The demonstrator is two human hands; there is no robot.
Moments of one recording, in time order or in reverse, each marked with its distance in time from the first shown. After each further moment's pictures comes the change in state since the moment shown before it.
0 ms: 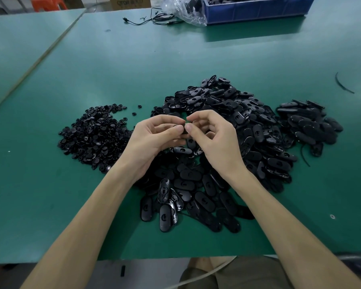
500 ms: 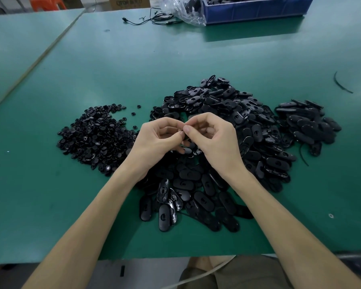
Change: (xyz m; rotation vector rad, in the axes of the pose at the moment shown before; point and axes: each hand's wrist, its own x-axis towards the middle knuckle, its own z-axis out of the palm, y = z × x) left_hand -0.004 -0.002 0.010 0.245 0.028 0.057; right_hand 0.000 0.002 -0.001 0.028 -0.016 0.021
